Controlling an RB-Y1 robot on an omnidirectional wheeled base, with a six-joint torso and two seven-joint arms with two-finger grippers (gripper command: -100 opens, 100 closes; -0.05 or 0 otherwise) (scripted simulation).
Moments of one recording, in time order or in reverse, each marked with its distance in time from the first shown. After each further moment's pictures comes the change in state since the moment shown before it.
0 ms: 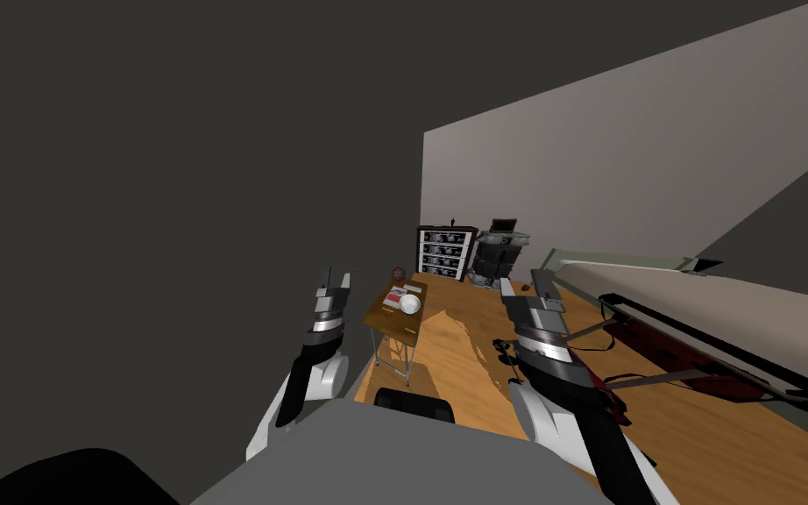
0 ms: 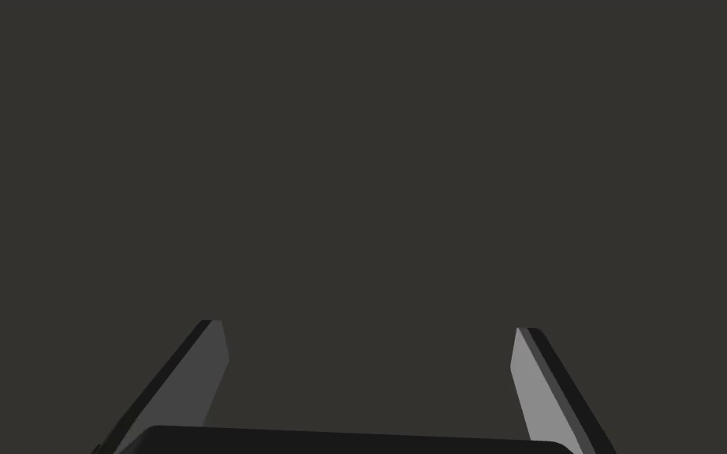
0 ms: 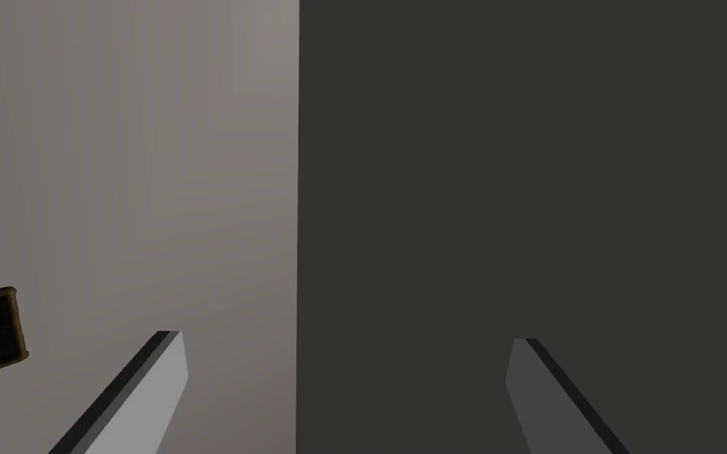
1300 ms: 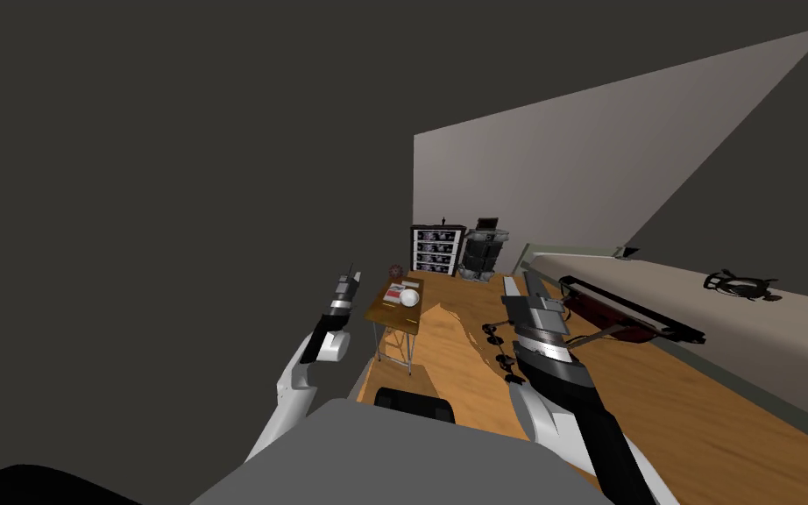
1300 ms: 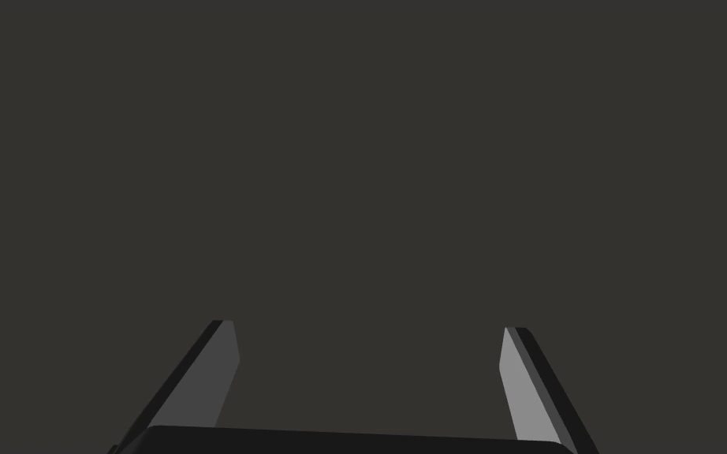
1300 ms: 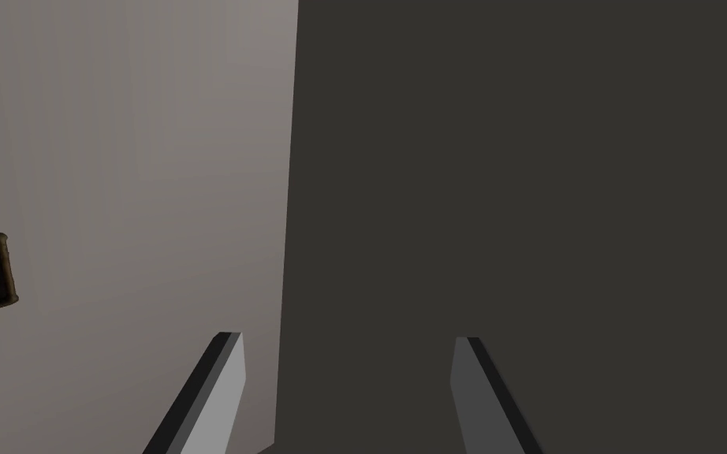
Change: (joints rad) left arm -0.243 0.176 0.083 0.223 0.054 0.231 0.034; right arm 0.000 0.000 0.000 0.000 0.000 0.000 0.000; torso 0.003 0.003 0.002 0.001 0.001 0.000
